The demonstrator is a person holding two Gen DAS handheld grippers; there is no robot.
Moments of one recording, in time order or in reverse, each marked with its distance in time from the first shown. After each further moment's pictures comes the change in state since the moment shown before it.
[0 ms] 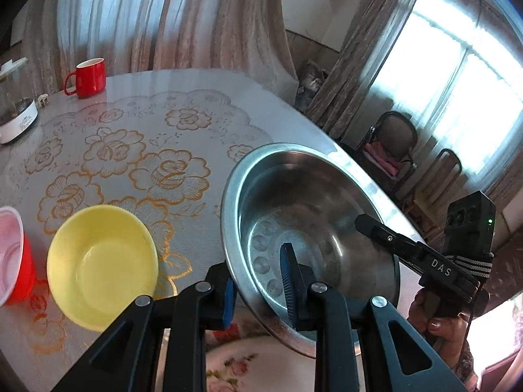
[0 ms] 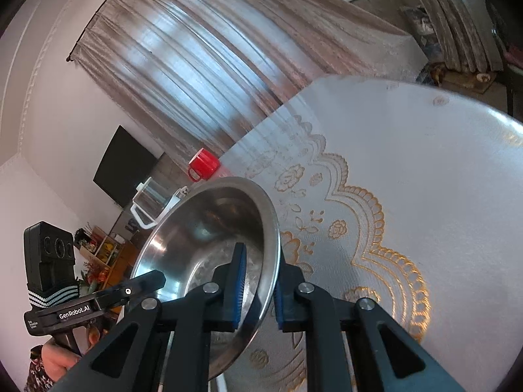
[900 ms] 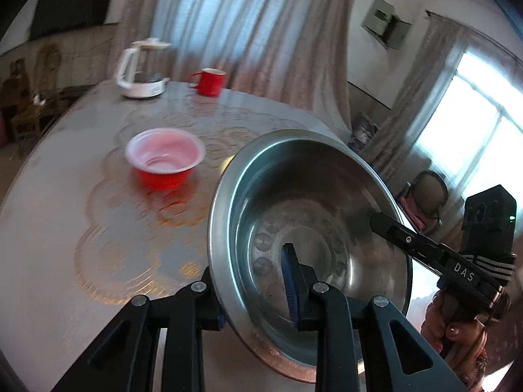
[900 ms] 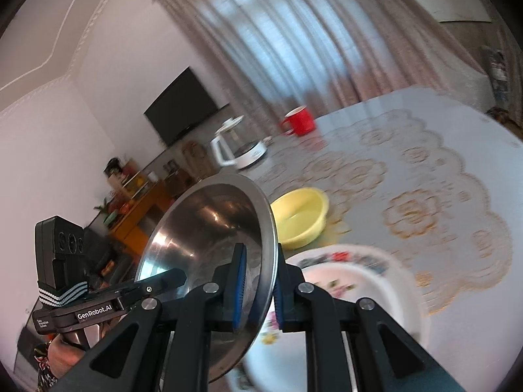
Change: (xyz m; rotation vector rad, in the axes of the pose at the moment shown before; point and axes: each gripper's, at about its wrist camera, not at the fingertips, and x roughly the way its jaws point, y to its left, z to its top) left arm -0.170 0.080 -0.137 -0.247 -0.194 0.178; right arm -0.015 0.182 -0.095 -0.288 0.162 0.175
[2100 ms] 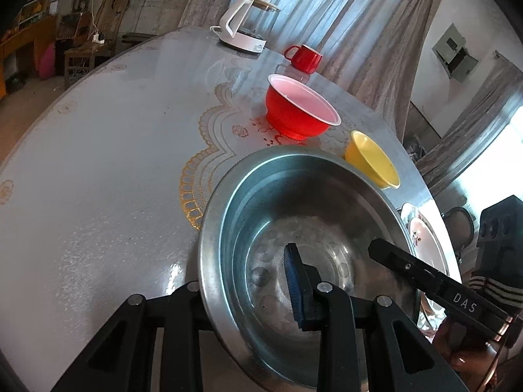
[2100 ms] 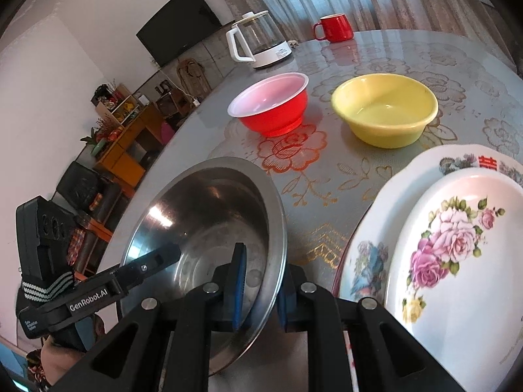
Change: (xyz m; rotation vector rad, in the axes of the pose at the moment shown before) left arm 0.011 0.124 -0.054 -0.248 0.053 0.128; right arm 0.137 0.062 -0.060 -0.056 0.329 -0.086
